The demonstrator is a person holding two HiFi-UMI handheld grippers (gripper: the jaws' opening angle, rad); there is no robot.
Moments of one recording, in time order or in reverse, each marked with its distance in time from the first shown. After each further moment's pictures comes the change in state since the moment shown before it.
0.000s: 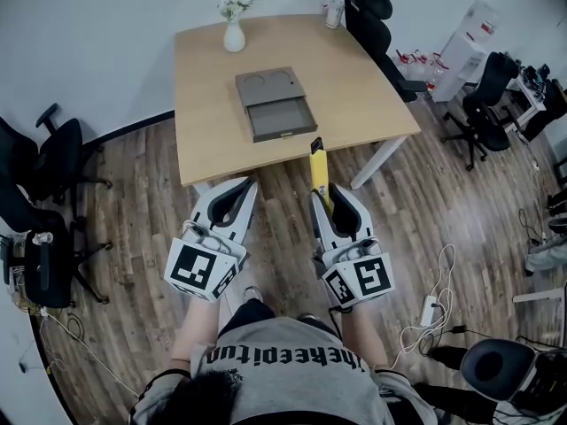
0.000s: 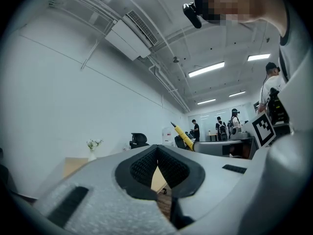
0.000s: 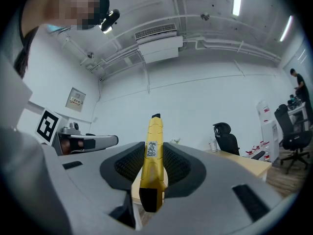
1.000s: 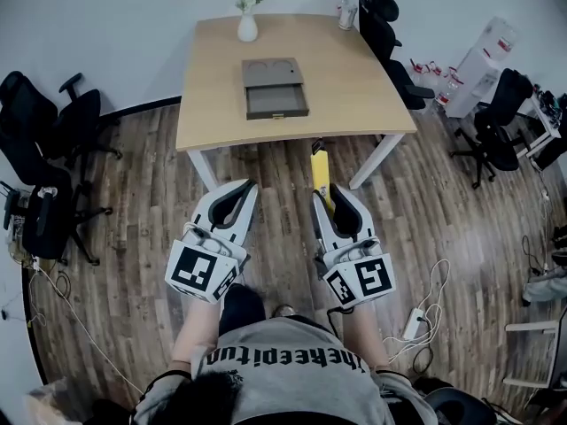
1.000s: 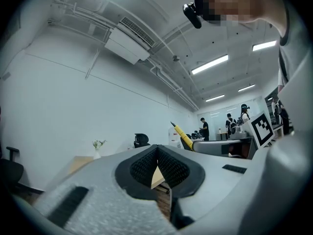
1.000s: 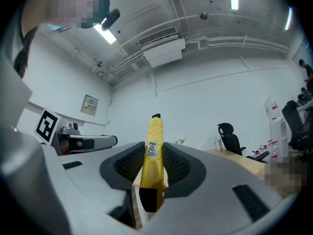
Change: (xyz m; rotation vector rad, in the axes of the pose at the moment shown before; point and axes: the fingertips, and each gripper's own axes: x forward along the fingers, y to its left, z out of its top) left arm -0.024 -0.136 0.008 0.026 0.003 0.139; right arm -0.120 -0.034 0.019 0.011 -0.001 0.140
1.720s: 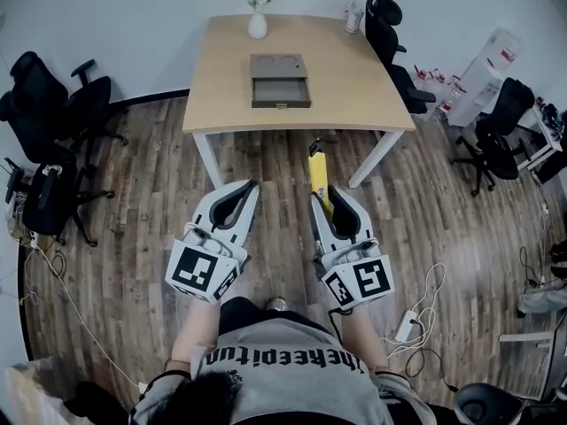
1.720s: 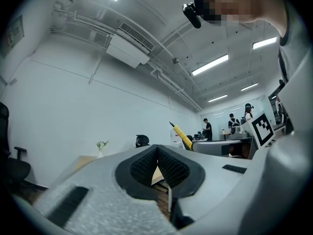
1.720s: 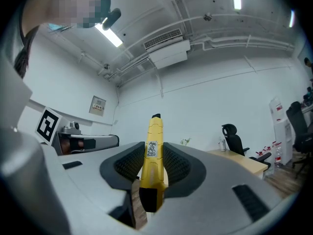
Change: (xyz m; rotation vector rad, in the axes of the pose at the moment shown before) left arm -0.051 -0.059 0.009 0.002 -0.015 0.051; right arm -0.066 0.029 0.009 -0.014 0.003 0.066
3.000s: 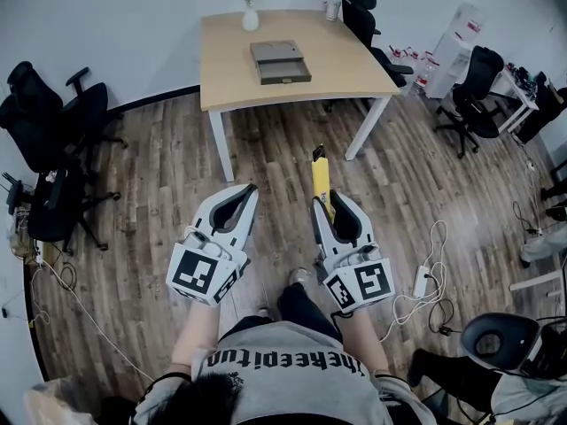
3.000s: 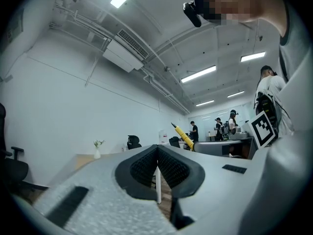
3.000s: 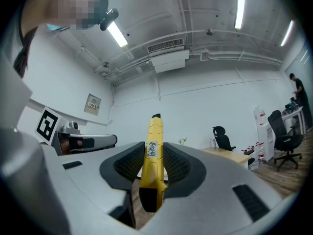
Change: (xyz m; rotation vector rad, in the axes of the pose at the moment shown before) left arm -0.210 -0.013 0.031 -0.013 -0.012 -0.134; right arm -0.101 0.200 0.006 -0.014 -0.010 -0.152
